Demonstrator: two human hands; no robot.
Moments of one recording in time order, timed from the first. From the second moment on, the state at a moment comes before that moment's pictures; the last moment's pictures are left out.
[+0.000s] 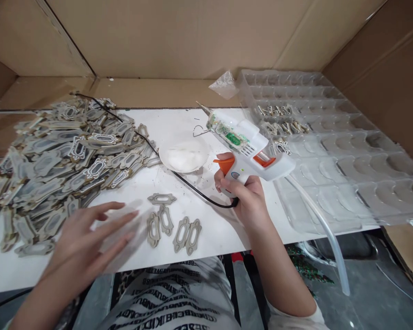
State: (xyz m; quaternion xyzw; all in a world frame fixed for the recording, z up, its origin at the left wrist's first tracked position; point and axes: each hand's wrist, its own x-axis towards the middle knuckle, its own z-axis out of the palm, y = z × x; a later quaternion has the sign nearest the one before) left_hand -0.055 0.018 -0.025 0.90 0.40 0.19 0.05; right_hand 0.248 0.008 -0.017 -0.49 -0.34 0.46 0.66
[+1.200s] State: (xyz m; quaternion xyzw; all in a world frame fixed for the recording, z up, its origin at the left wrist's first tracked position) left_hand -0.054 0.053 -0.022 0.89 0.43 0.14 0.07; right_hand 0.248 0.007 -0.020 -0.49 -0.35 0.45 0.66
